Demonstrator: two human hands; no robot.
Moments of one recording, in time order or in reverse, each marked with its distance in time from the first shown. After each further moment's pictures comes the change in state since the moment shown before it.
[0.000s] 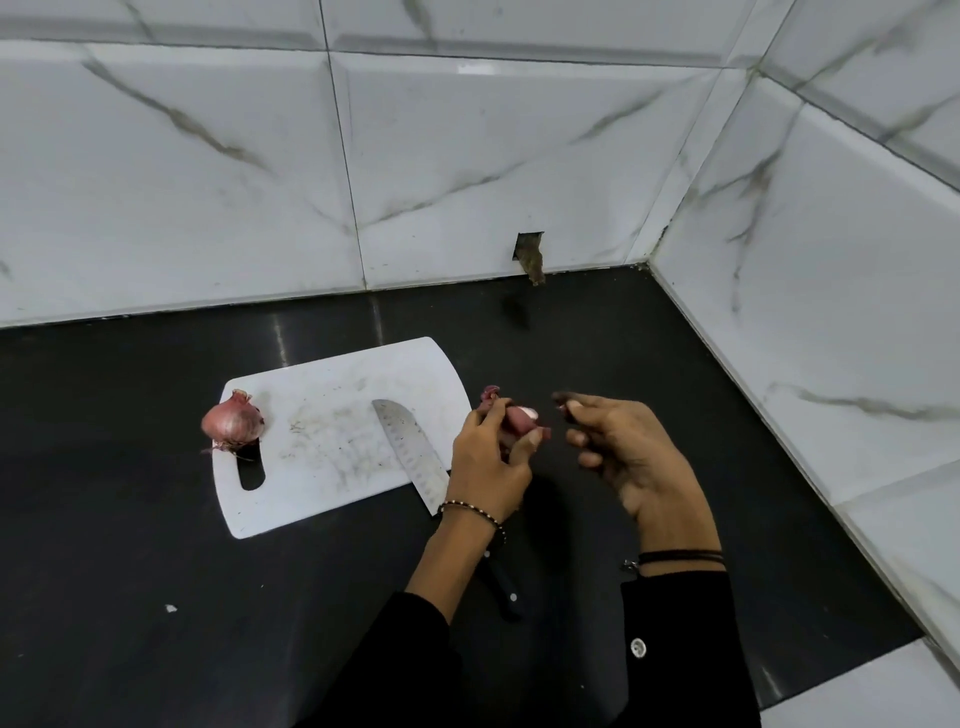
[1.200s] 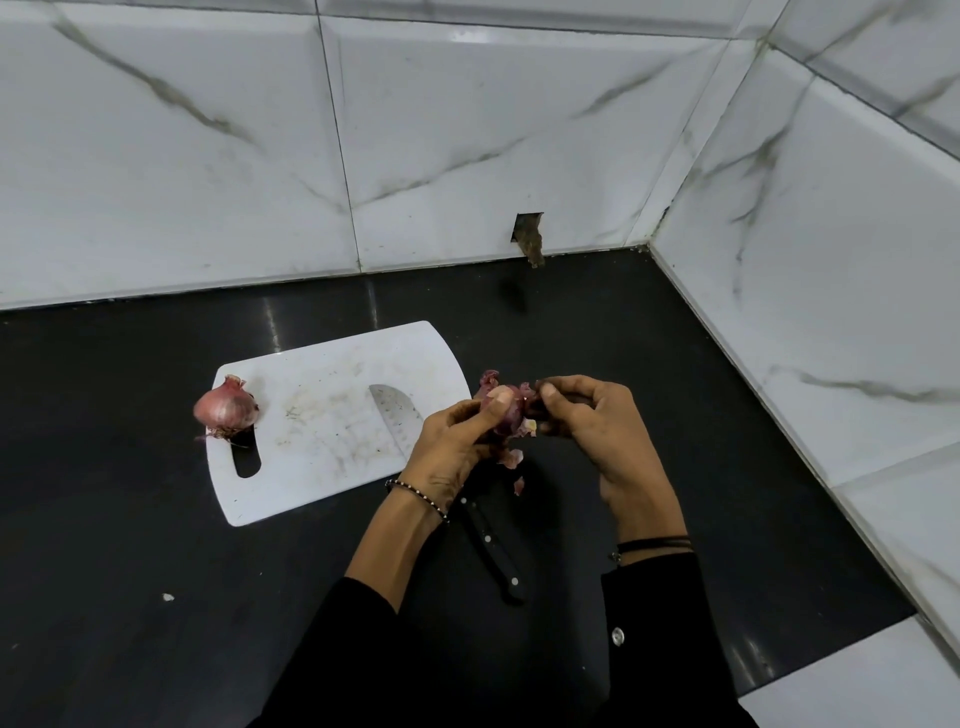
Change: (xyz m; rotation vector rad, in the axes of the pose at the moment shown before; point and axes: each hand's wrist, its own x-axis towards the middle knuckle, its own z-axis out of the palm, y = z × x) left_hand 0.004 -0.016 -0.036 -0.914 -0.234 -0.420; right_hand 0.004 0.017 0.014 -0.291 0.006 -0.282
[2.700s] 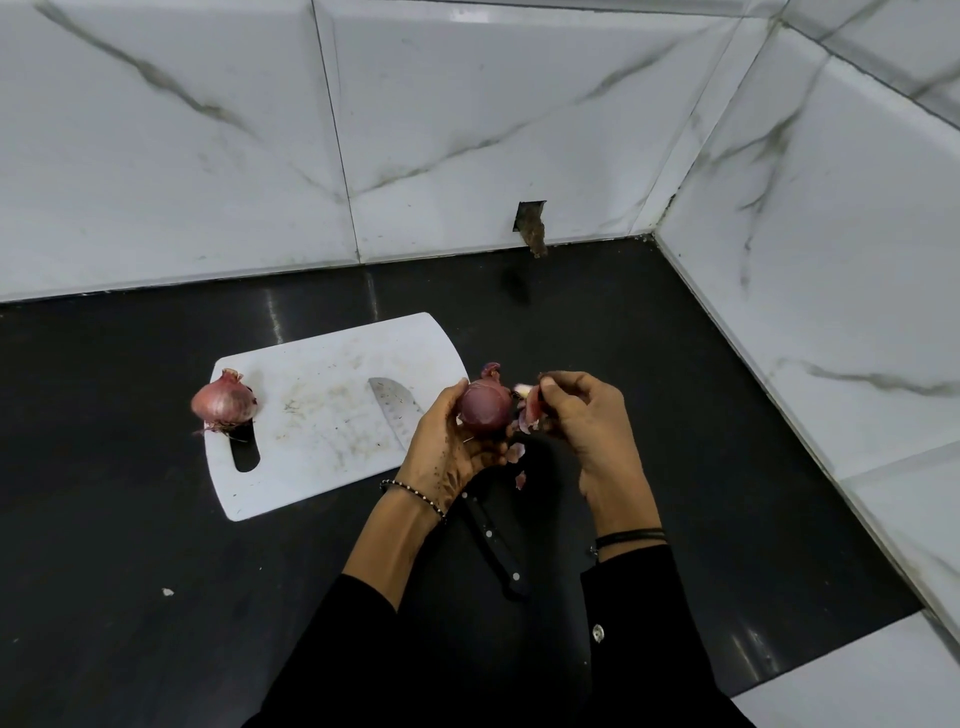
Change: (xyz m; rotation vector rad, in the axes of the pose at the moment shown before) left_hand -0.008 0.012 0.009 -0.268 0.066 -0.178; right_hand 0.005 0.008 0.018 0.105 0.160 0.125
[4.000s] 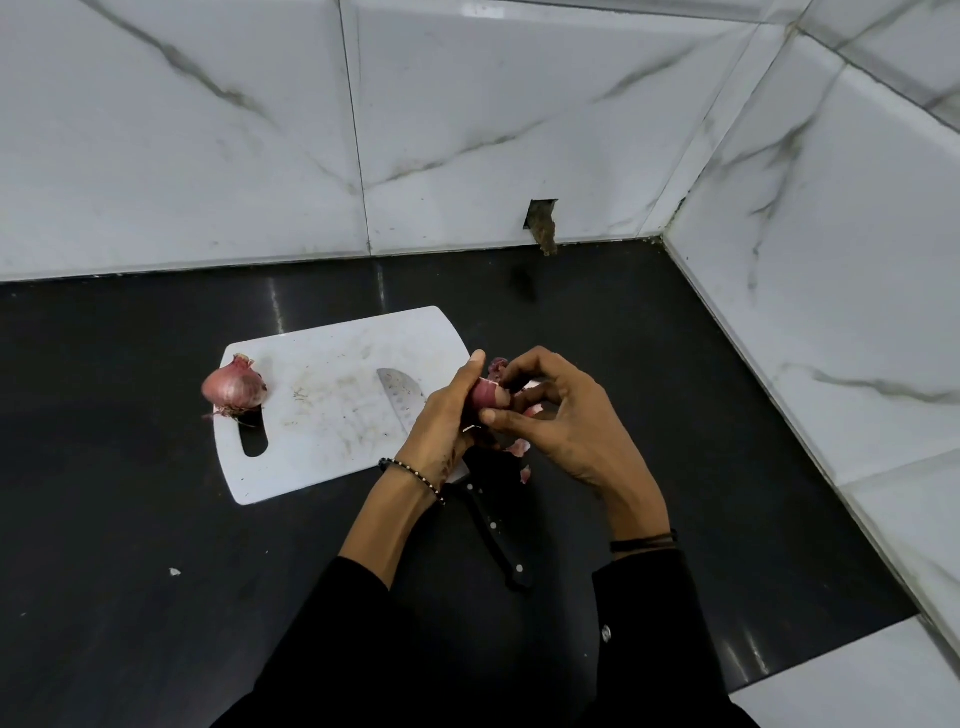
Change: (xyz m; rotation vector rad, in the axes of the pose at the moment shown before) left_hand -0.004 0.009 -0.002 0.345 0.001 0.210; right_hand -0.016 -0.011 -0.002 -0.384 -0.410 -0.486
